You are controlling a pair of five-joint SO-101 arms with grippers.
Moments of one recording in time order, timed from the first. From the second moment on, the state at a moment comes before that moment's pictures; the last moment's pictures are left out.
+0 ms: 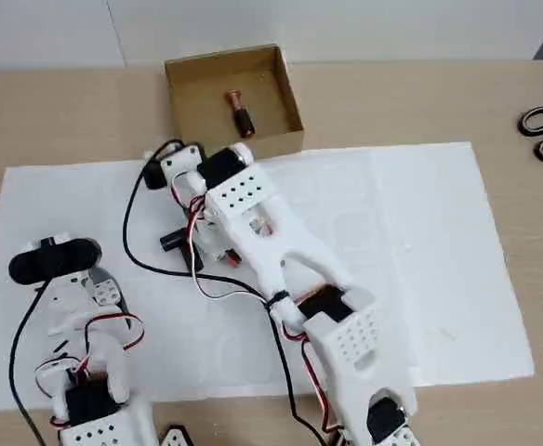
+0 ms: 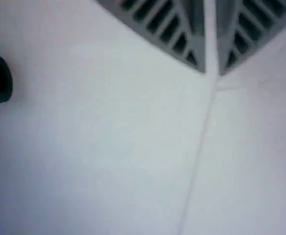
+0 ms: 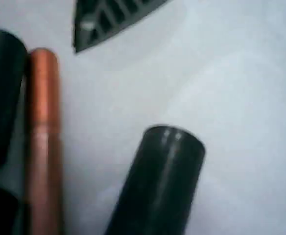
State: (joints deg) left arm -21.8 -103.2 96.5 50.8 4.3; right arm -40.4 37.0 -36.2 95.9 5.2
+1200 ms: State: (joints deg) left arm -21.8 -103.2 96.5 50.8 4.3; right arm -40.4 38.5 -36.2 90.4 5.2
